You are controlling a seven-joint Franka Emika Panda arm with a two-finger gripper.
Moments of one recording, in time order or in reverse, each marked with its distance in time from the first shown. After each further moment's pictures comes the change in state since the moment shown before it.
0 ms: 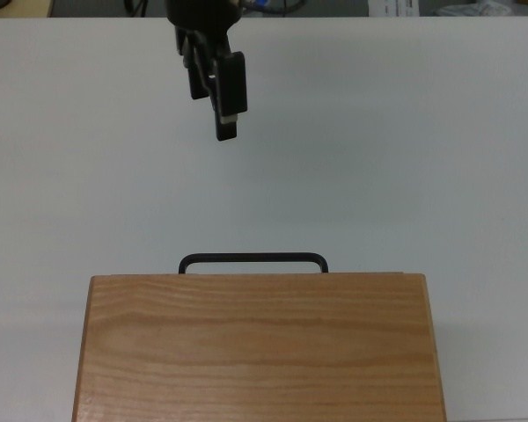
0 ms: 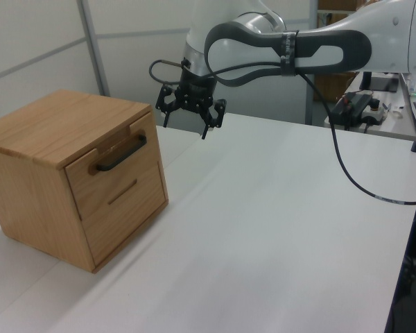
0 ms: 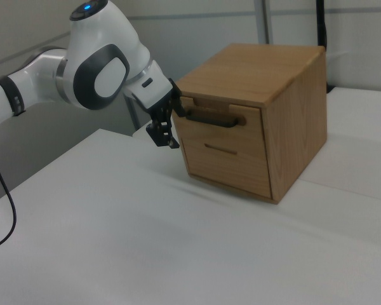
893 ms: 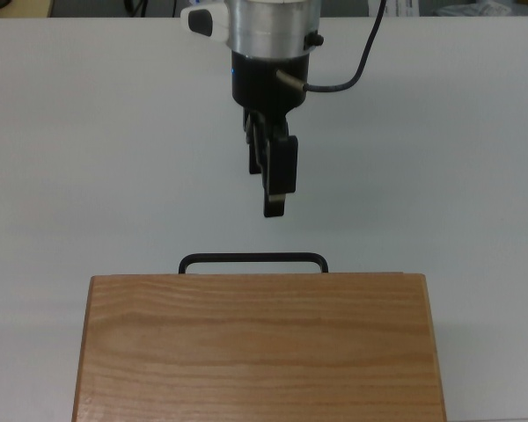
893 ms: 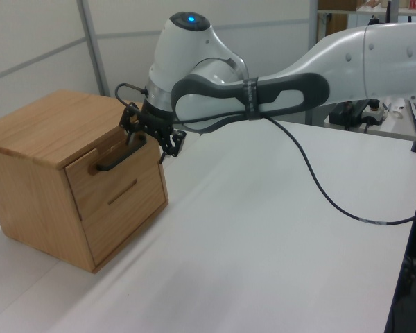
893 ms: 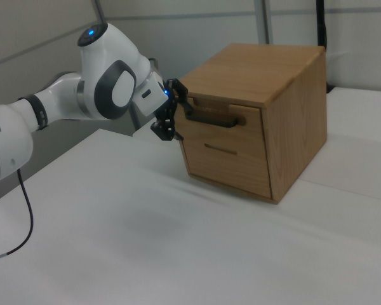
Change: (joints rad) arm 0.086 0.188 0.011 0.098 -0.120 0.222 0.310
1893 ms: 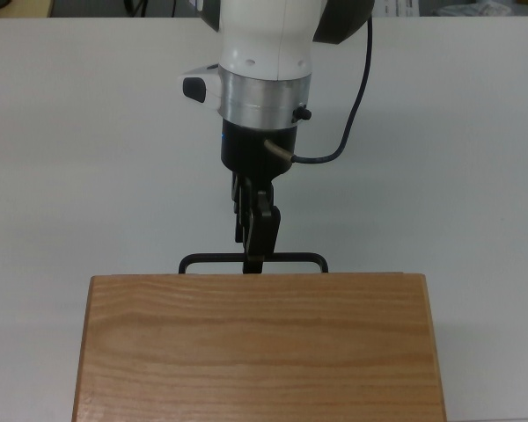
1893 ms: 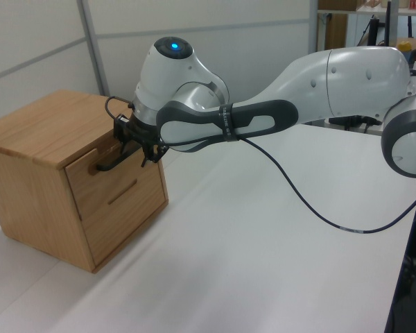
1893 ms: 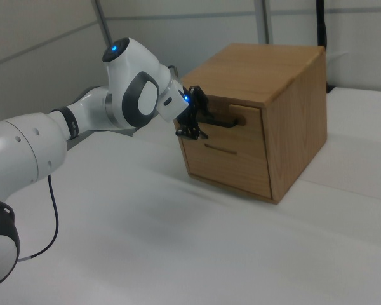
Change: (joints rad) arm -0.002 0.168 -0.021 0.134 -0.072 0.073 0.052
